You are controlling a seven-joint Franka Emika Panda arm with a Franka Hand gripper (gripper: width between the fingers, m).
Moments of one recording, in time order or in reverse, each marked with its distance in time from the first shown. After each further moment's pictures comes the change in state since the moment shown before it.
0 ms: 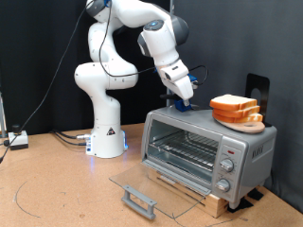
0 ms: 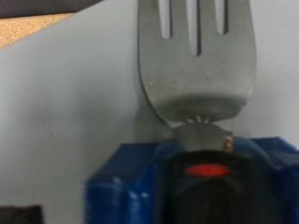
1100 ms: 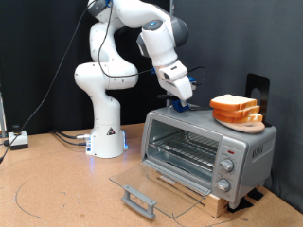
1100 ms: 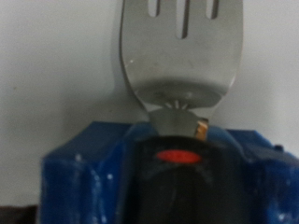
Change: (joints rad) arm -0.032 0.003 0.010 -0.004 -0.020 0.033 -0.089
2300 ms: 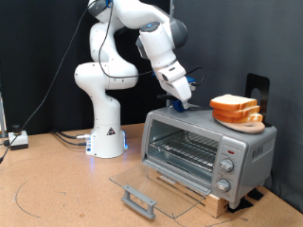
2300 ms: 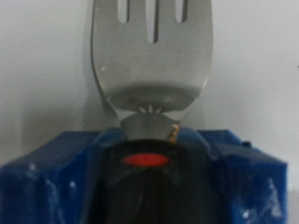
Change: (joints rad) arm -0.002 -0.004 0.007 -0.019 0.057 0.039 0.029
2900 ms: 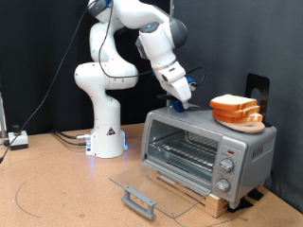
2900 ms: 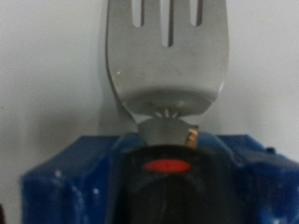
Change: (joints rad) arm 0.000 0.000 -0.004 0.000 0.001 -0.026 0.002
